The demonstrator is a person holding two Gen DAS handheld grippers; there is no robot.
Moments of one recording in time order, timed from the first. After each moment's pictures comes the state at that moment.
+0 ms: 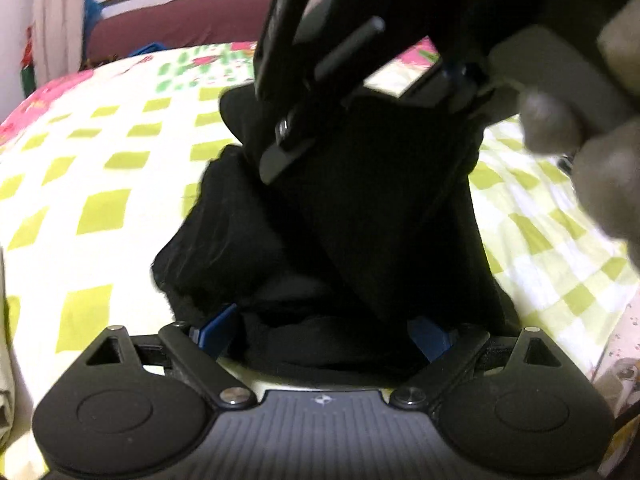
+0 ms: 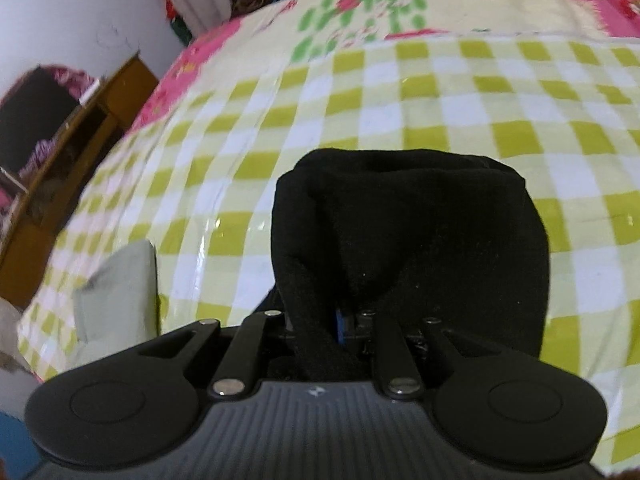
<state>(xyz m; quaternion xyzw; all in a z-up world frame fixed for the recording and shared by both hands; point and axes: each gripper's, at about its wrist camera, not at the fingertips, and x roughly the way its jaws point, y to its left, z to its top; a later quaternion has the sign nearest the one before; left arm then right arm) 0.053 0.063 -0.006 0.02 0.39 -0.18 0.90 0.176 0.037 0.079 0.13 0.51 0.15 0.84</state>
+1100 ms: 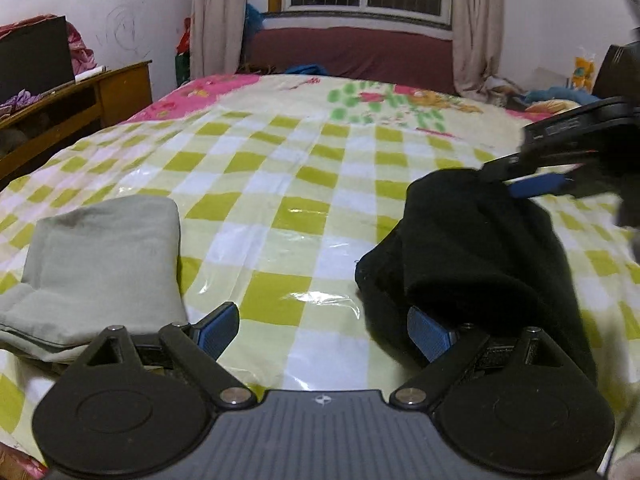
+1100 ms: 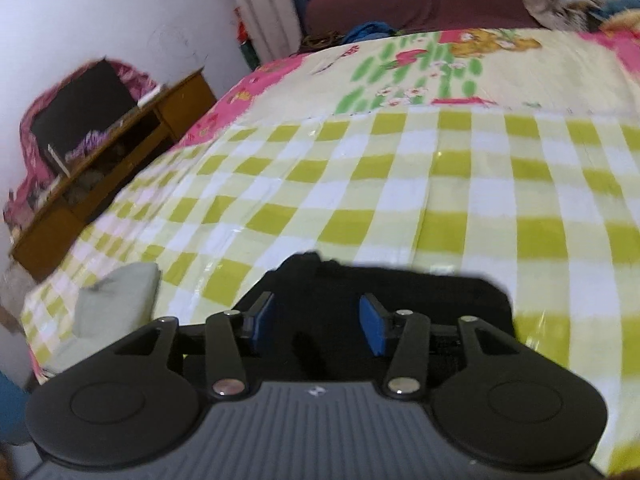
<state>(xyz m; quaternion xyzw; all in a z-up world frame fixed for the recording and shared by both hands) 0.012 0.143 0.026 -0.04 0.33 0.03 0.94 0.213 -0.010 0.084 0.08 0.41 0.25 0.87</state>
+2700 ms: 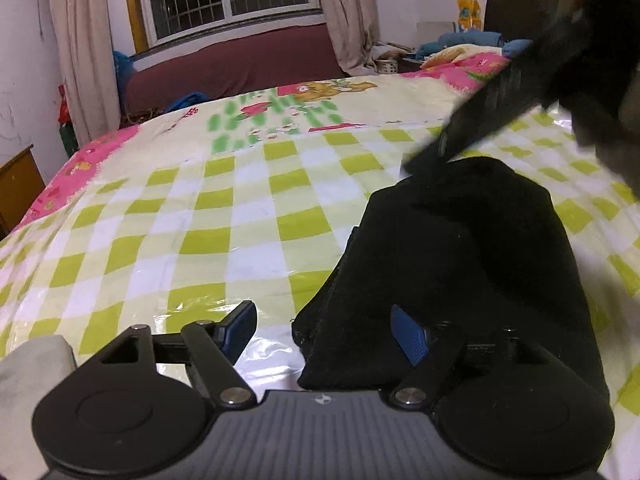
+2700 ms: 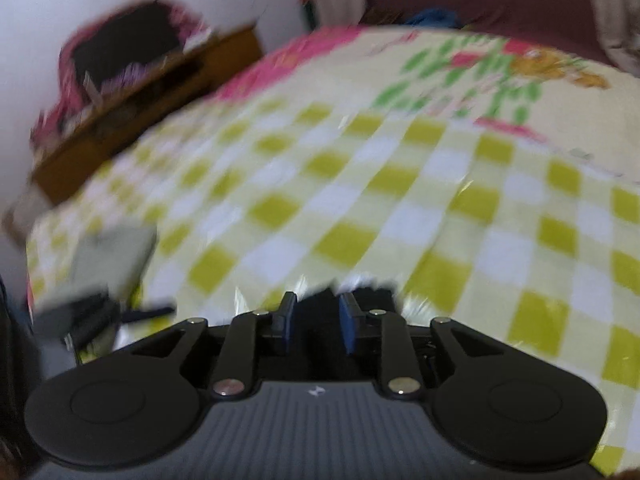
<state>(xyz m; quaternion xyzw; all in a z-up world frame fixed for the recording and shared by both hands) 0.113 0.095 0.017 0.10 0.32 -0.12 0.93 0.271 -0.004 0.079 -0.02 0.44 0.33 0.84</state>
